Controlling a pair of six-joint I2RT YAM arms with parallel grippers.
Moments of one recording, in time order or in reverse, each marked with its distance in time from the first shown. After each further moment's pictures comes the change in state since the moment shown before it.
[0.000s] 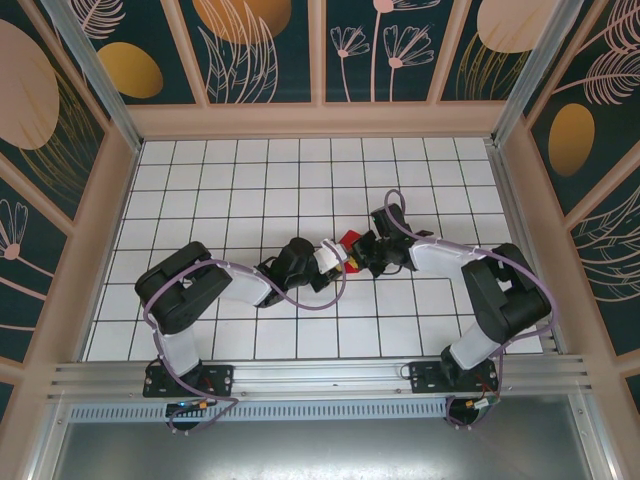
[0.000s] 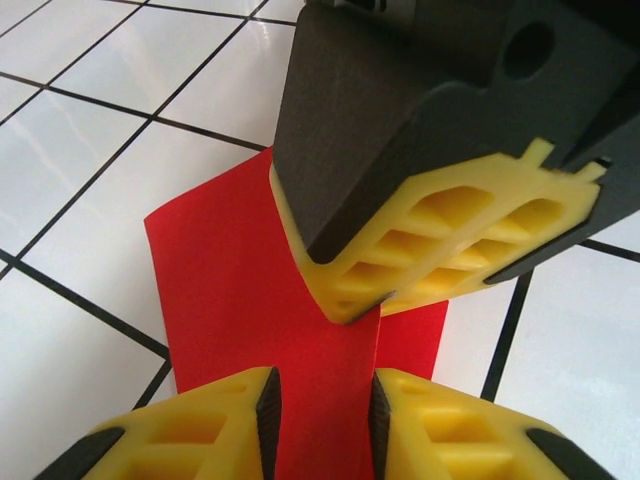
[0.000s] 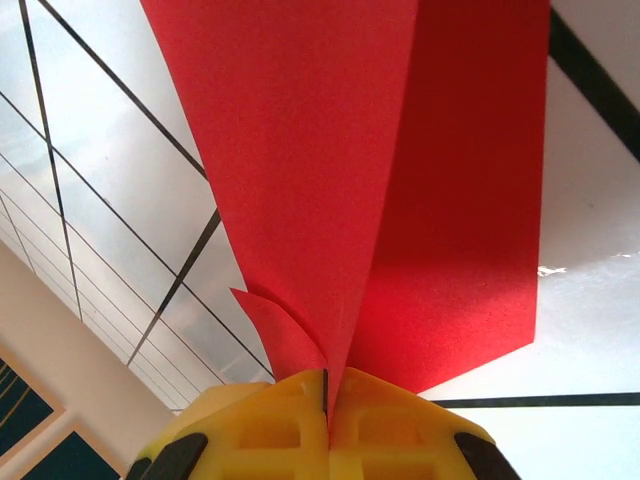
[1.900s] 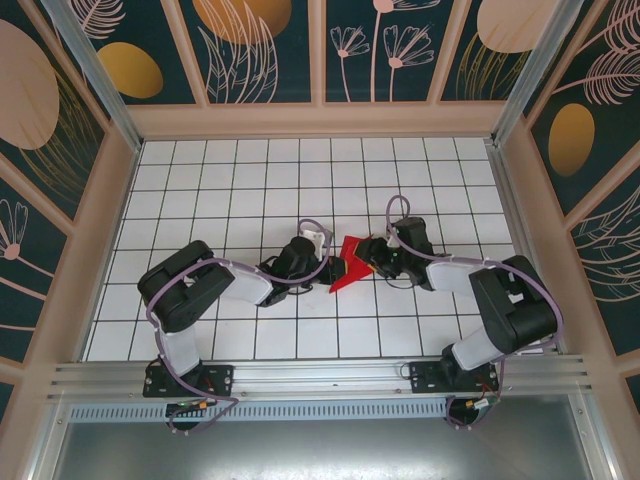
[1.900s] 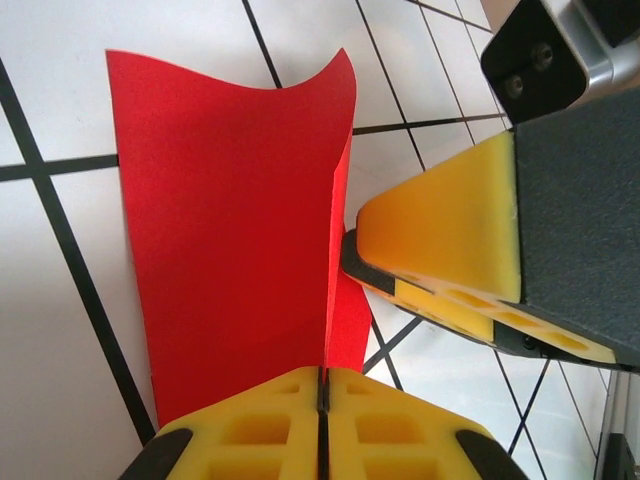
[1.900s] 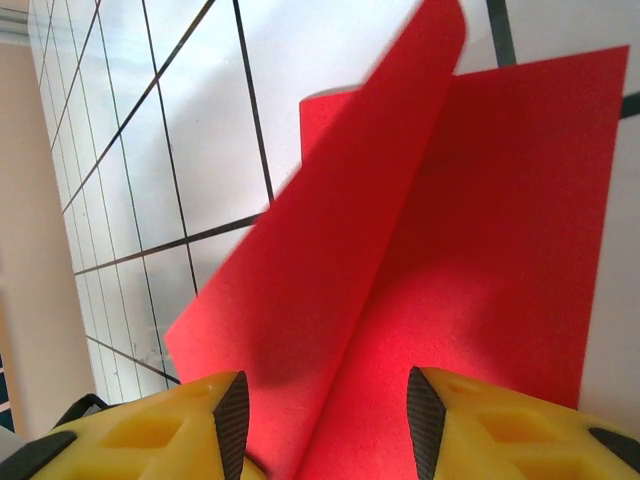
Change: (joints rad) left arm 0.000 0.022 0.018 0.022 0.114 -1.049; right arm -0.111 -0.074 -0.254 0.391 -0.060 -0.510
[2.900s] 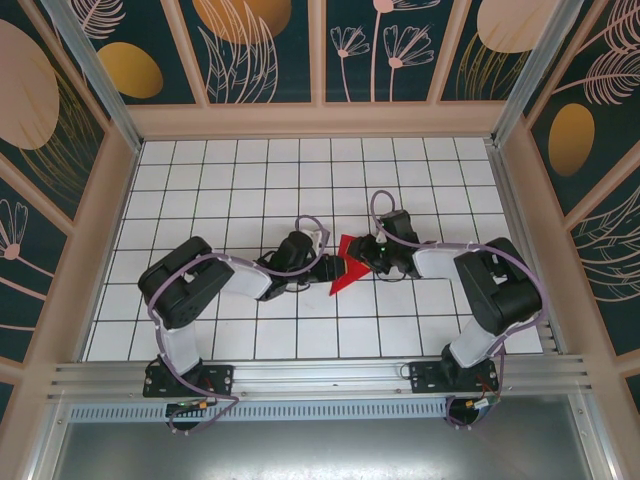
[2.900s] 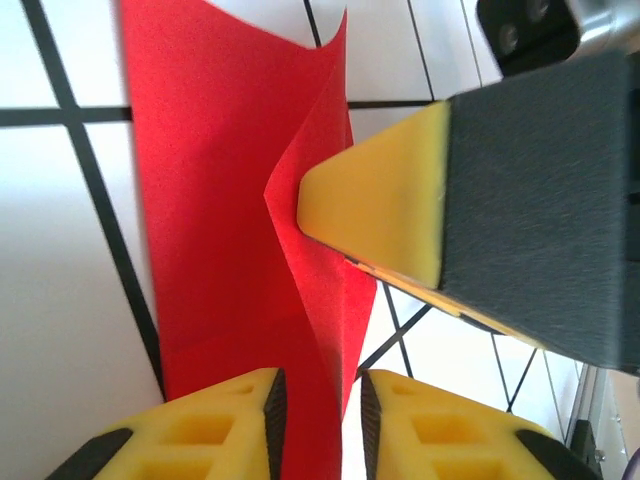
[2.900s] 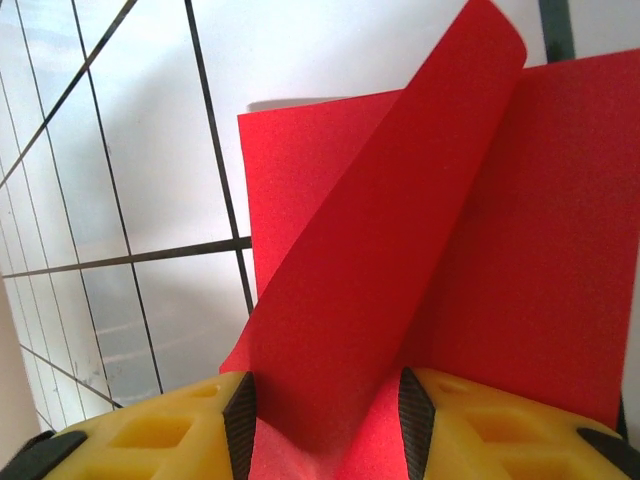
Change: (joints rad) left arm 0.056 -0.005 0.015 -0.076 0.098 -0.060; right arm 0.054 0.131 0.138 -0.121 0.073 -0.047
